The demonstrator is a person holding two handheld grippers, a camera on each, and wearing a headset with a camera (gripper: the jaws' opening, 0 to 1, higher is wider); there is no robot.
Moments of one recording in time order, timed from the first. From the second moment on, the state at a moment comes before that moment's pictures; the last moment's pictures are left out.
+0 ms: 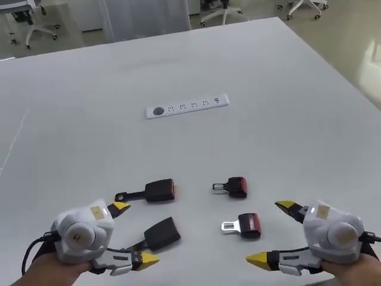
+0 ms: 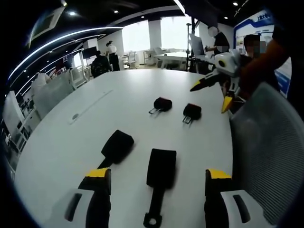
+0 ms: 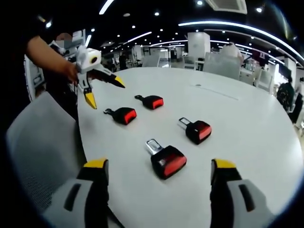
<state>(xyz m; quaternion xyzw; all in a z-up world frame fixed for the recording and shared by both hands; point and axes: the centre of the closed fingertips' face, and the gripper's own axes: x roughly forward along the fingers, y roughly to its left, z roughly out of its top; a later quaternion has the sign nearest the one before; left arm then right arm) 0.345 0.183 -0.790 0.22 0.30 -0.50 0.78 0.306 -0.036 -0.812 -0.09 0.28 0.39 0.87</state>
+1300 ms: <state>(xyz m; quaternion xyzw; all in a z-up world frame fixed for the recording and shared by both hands) 0.351 0.173 -0.856 0.27 0.37 -0.53 0.71 0.326 -0.023 -0.849 -0.16 0.33 0.50 0.78</state>
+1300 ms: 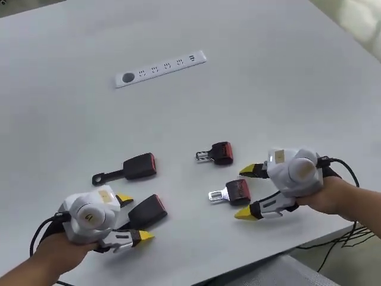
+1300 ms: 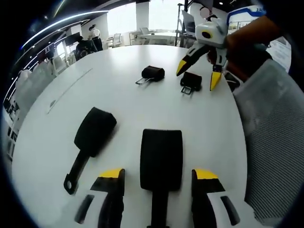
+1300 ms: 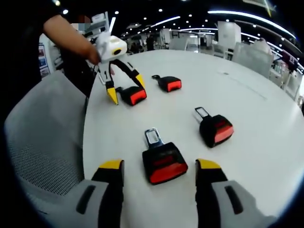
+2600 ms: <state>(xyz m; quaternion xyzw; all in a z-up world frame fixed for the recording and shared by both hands) 0.345 0.172 -0.856 0.35 0.35 -0.63 0.59 0.329 -0.019 -0.855 -0.18 0.31 0.54 0.76</state>
